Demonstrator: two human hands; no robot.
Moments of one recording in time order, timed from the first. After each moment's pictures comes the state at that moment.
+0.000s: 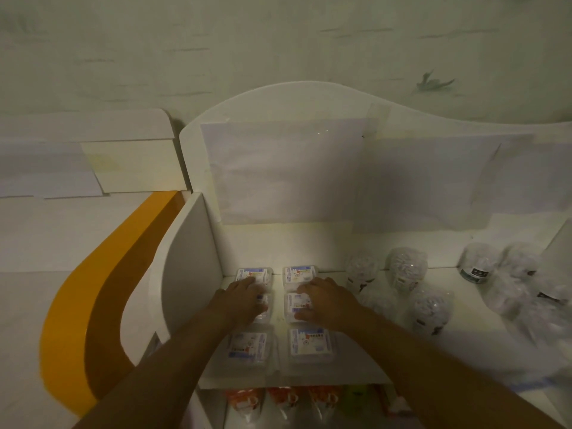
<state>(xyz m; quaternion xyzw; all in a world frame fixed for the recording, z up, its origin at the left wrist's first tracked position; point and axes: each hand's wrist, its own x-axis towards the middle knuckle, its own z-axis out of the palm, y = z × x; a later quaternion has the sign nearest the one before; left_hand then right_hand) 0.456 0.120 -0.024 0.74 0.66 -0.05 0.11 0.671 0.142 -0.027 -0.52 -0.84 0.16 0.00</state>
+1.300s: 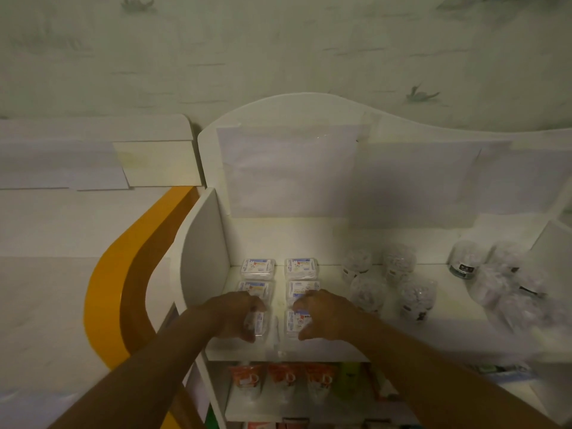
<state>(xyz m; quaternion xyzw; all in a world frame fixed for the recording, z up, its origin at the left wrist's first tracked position) 0.450 0.057 -0.003 0.78 0.60 -0.07 0.17 0.677 0.089 -0.019 -0.45 -0.87 0.17 -0.04</state>
